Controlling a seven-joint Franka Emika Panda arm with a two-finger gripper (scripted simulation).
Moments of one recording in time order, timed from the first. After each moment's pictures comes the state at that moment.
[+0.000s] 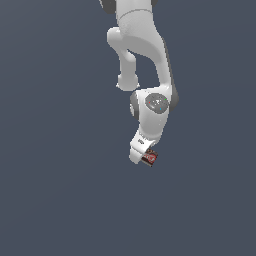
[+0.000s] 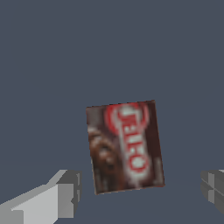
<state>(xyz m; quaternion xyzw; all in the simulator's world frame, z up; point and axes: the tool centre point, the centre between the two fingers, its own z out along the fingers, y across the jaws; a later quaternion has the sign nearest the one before) 0.009 0.081 0.074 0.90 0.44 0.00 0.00</state>
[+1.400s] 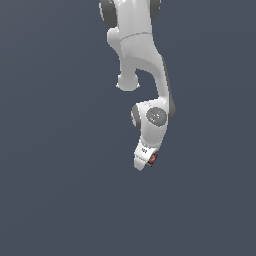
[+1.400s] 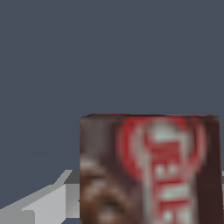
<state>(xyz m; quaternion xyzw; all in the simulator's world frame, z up) 0.010 0.094 0.017 0.88 0.48 0.00 0.00</state>
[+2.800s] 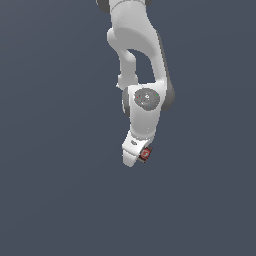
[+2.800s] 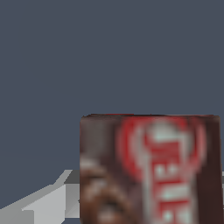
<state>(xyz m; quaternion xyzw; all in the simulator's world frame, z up) 0.030 0.050 0.105 0.88 0.48 0.00 0.00</state>
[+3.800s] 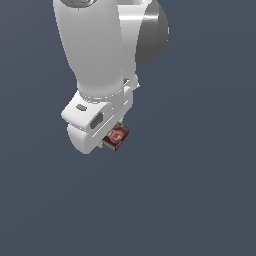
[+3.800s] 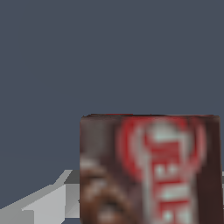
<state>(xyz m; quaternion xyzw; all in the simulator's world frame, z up) 0.079 -0.052 0.301 0.88 0.48 0.00 0.00</state>
